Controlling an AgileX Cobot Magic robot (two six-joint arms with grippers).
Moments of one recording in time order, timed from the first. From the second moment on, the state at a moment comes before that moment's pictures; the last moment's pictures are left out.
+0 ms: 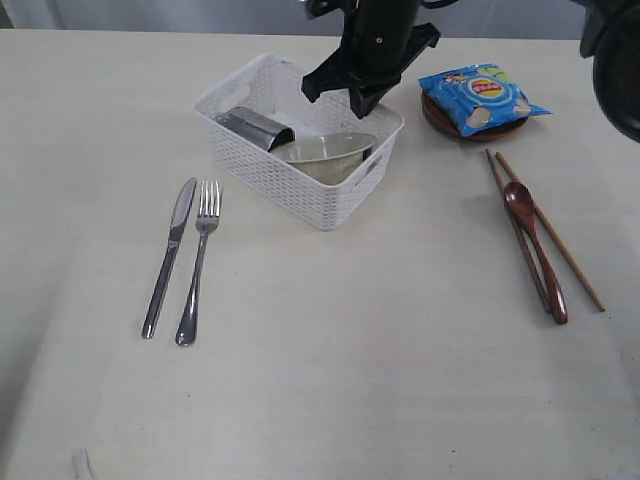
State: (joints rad) left arm -0.16 0.00 0.00 -0.03 0.33 -0.16; right arm 0.48 2.29 -2.00 -0.02 1.14 -0.12
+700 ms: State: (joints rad) left arm -0.16 0.00 0.00 -0.03 0.33 -0.16; right arm 0.37 2.21 -2.00 0.04 1.13 -0.15
